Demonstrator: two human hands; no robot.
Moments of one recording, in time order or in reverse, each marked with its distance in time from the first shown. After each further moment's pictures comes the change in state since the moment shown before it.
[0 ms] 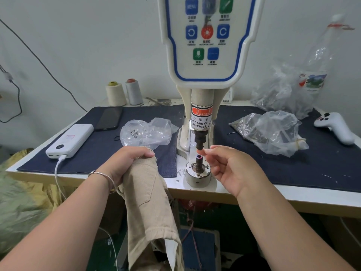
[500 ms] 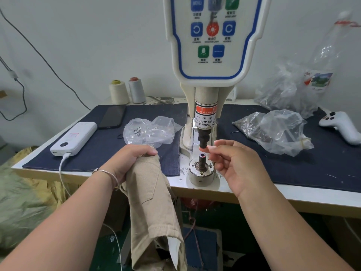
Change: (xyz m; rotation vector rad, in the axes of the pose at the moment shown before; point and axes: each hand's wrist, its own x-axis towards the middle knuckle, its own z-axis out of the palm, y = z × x) left_hand 0.004 -0.004 -0.002 0.010 -0.013 0.000; right_hand -0.003 0.000 0.005 -0.073 0.038 -0.142
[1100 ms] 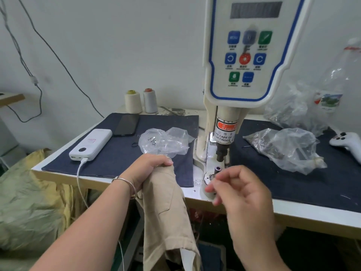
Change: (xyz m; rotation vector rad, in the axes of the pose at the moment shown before) left_hand -0.005 0.001 0.004 -0.065 -0.042 0.077; right_hand -0.081 0.026 0.024 -0.377 -0.032 -0.585
